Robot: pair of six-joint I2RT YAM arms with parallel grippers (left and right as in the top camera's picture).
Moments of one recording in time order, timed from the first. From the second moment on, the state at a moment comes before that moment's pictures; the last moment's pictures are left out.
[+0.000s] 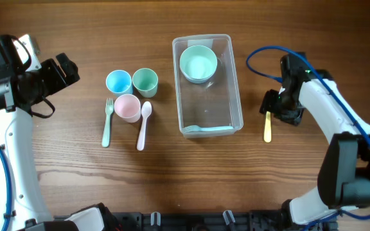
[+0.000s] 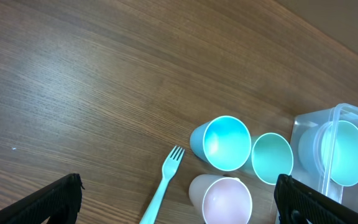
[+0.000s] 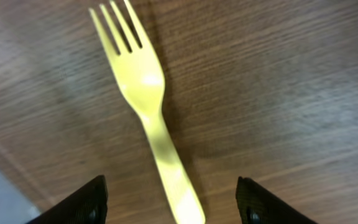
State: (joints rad) left arm 0.31 1.40 1.40 -0.96 0.21 -0.20; right arm 0.01 1.75 1.11 -0.89 0.01 0.39
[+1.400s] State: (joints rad) left arm 0.31 1.40 1.40 -0.96 0.21 -0.20; right arm 0.61 1.89 1.48 -1.07 0.04 -0.92
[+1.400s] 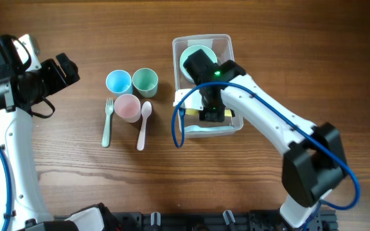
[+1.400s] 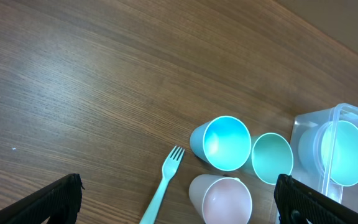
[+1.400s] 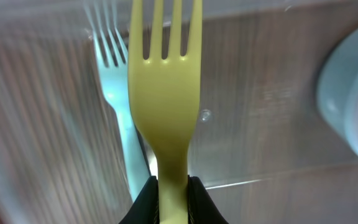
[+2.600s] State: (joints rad) left arm 0.31 1.40 1.40 -0.96 0.21 -0.20; right arm -0.20 1.40 1.70 -1.24 0.02 0.28
